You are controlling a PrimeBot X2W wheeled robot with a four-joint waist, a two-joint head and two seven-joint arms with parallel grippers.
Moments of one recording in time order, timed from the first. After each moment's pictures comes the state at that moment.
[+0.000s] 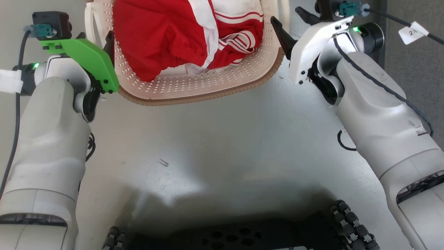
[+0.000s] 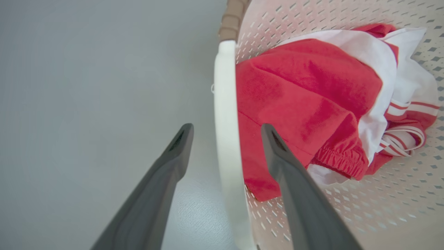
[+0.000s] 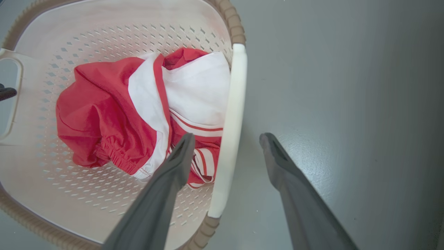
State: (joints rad) left arm -0.99 0.08 -0.25 0.97 -0.40 -0.10 0.07; right arm -0.99 -0.07 0.53 0.90 0.38 0.09 0.01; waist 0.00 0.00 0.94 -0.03
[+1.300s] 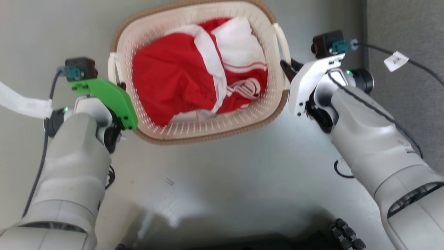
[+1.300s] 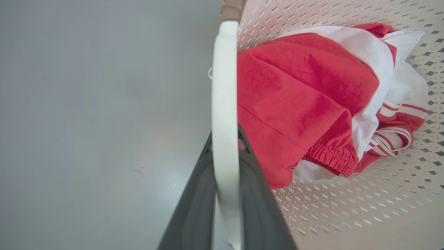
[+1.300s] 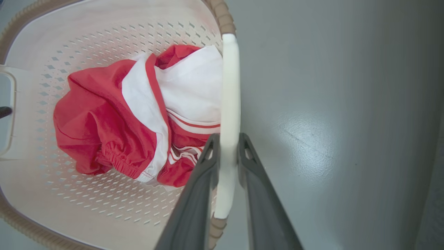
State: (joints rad) left arm -0.97 0.01 -0.26 1.23 -0.46 -0.12 0.05; right arm -0.95 -0.04 0.63 1.09 0.55 0.09 0.01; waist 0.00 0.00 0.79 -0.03
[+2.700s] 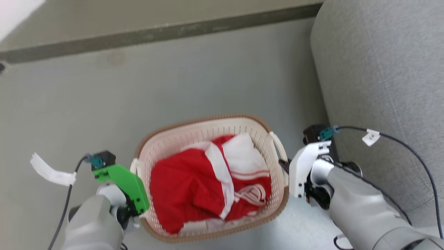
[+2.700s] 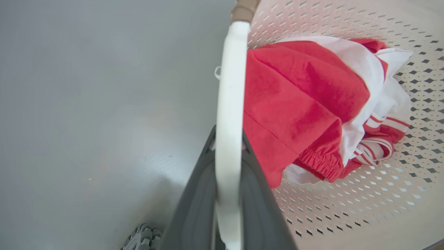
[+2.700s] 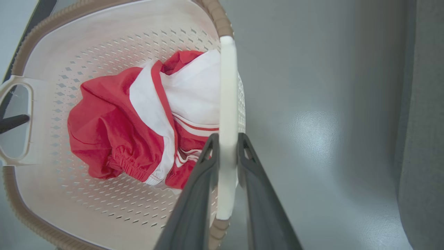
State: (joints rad) left arm -0.66 -0.02 -0.24 1.29 -0.56 -0.13 0.20; right arm -0.65 -0.02 0.73 1.15 0.72 0.12 0.12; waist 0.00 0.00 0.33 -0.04
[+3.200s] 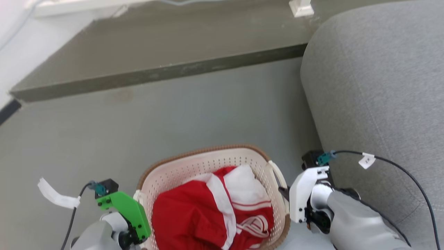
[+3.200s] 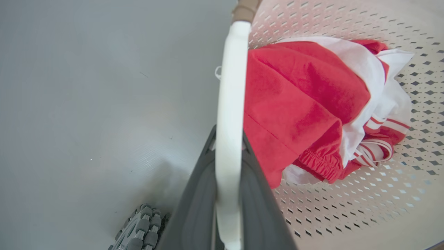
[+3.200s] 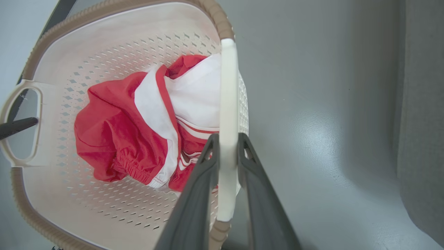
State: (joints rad) left arm -0.55 -0.02 -0.25 1.30 -0.60 -0.12 0.24; right arm -0.55 -0.02 0.77 1.14 0.76 0.13 0.13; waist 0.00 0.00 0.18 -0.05
